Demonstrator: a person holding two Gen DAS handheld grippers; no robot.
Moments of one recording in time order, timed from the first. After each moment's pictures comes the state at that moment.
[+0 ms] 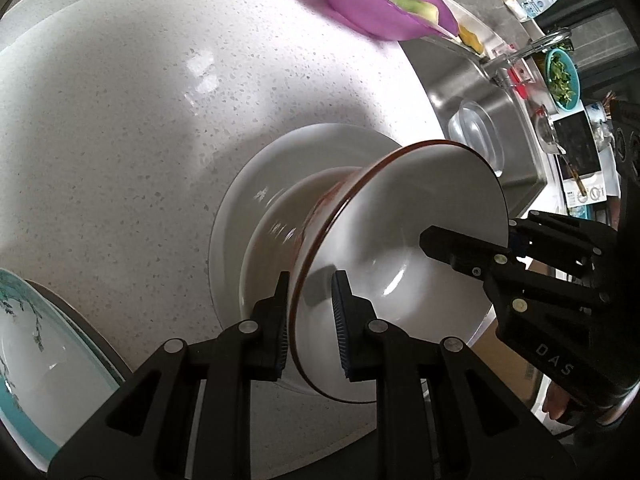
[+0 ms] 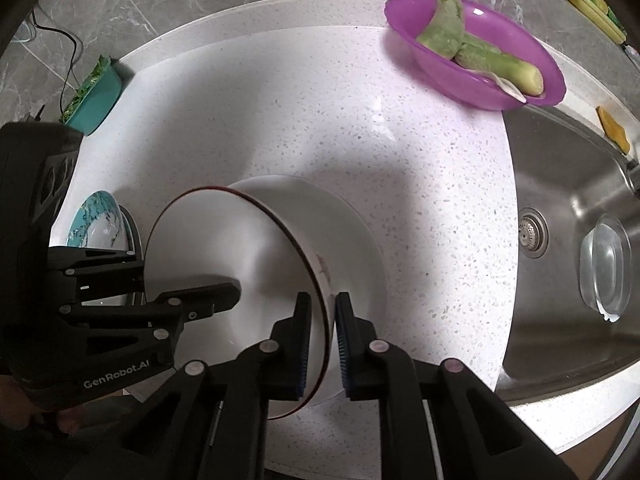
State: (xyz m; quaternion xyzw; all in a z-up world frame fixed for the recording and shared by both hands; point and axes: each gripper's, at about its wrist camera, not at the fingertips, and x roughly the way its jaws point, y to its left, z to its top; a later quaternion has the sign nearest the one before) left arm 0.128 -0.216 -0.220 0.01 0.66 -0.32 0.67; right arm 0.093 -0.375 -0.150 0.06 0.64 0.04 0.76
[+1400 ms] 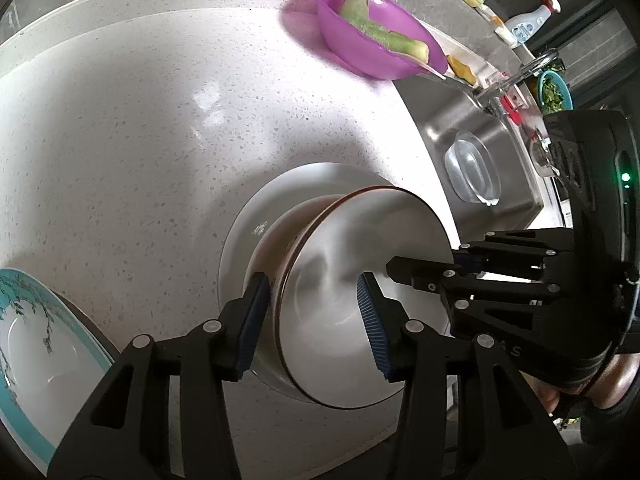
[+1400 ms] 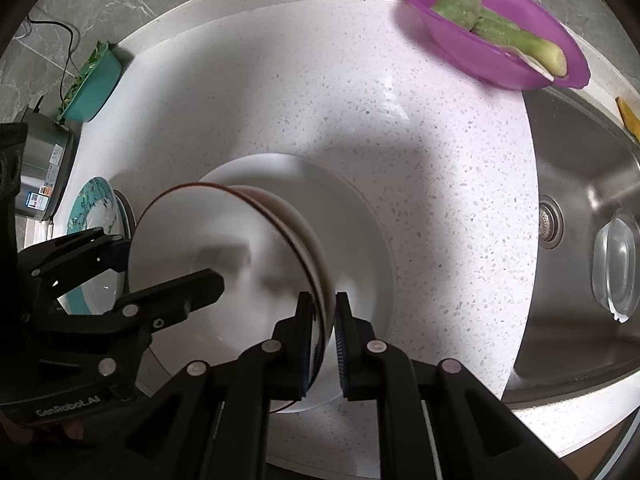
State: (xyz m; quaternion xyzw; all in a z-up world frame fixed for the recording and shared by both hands) left arm 0.122 -0.205 -0.203 0.00 0.61 -0.33 0.72; right arm 0.104 -0.380 -0.173 0.07 0.67 0.06 0.73
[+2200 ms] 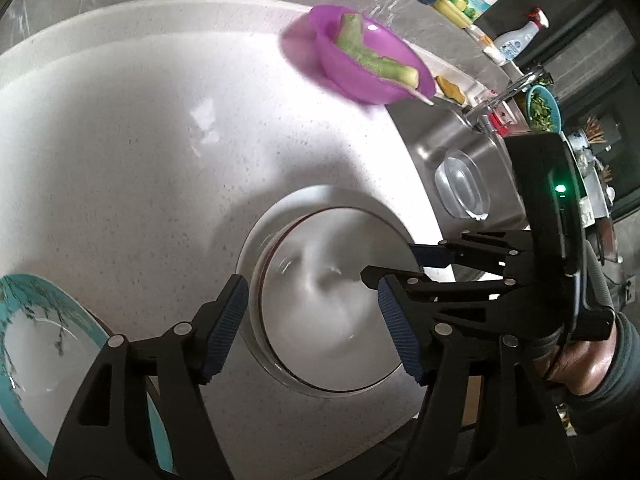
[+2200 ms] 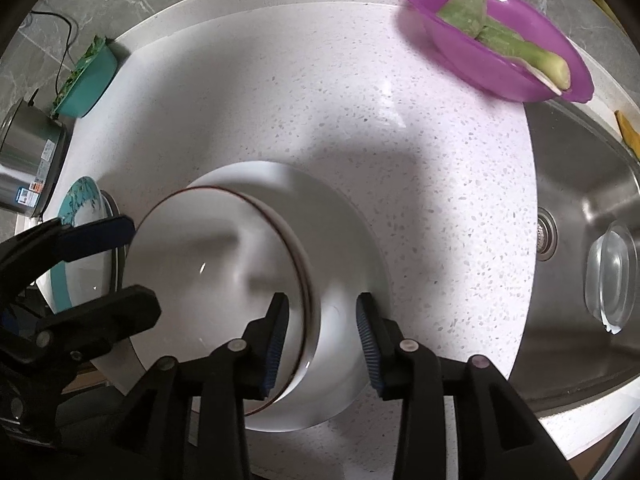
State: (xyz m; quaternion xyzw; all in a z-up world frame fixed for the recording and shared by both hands) left arm 0.122 -0.184 -0.185 -0.03 0.59 -0.33 0.73; right arm 0.107 -0.379 -0.181 0.05 0.66 0.06 0.74
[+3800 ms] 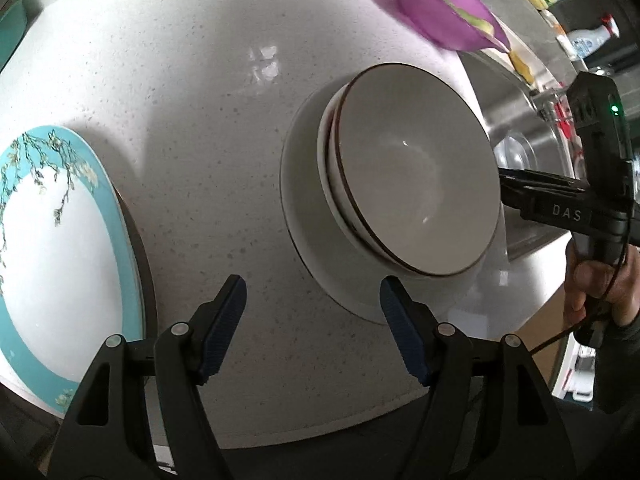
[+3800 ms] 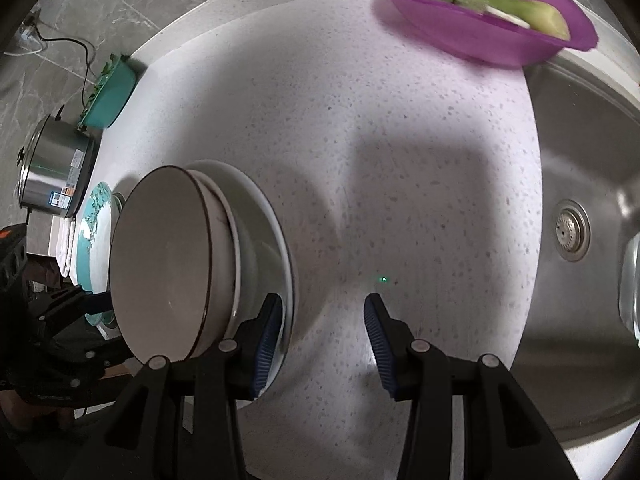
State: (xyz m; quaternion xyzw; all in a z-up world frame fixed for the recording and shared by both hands) left arm 0.063 -0.159 -0.219 -0.02 0.67 -0.21 0.71; right arm 0.105 -0.446 -0.200 0.11 0.66 0.13 0.73
